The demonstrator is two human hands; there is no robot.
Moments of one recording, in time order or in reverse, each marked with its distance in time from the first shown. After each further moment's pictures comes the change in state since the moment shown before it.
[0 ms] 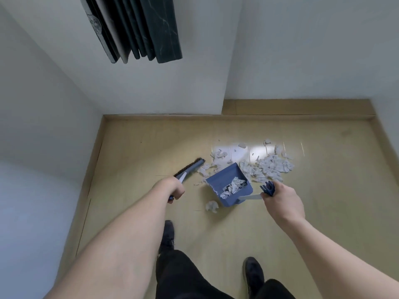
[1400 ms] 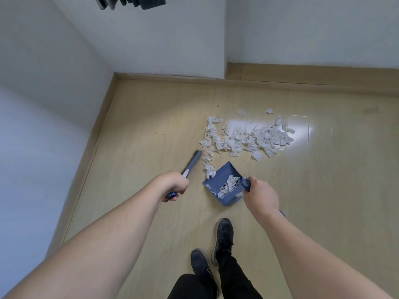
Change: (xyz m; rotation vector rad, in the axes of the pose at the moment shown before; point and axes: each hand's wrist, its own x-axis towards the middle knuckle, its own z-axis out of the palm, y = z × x) left_hand -0.131 0.171 0.228 -0.332 -0.052 -0.173; right_hand 0.013 0.257 0.007 -0.123 -0.298 -0.286
